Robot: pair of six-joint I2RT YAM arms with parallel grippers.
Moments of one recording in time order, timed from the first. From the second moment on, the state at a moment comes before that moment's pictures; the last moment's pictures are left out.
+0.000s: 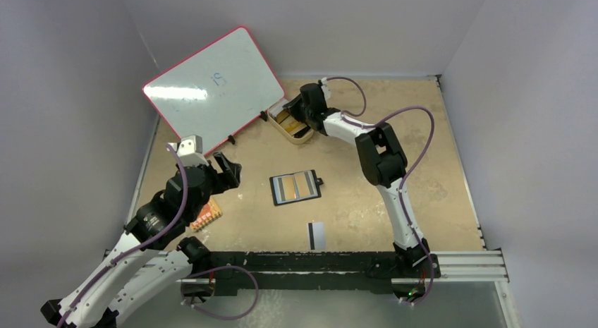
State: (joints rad) left arm -0.69 0.55 0.77 -0.65 -0.48 -0.64; right arm 0.54 2.37 1.81 0.05 0.09 1.18
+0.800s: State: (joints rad) left arm -0.69 0.55 0.75 -0.65 -0.48 -0.64; right arm 0.55 2.17 1.60 0.02 0.13 1.19
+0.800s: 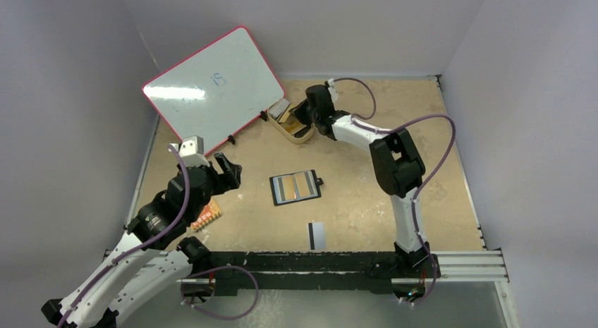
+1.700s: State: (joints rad) left arm -0.69 0.64 0.80 -0.43 -0.13 -0.92; right arm 0.56 1.46 0.90 0.50 -0.65 0.79
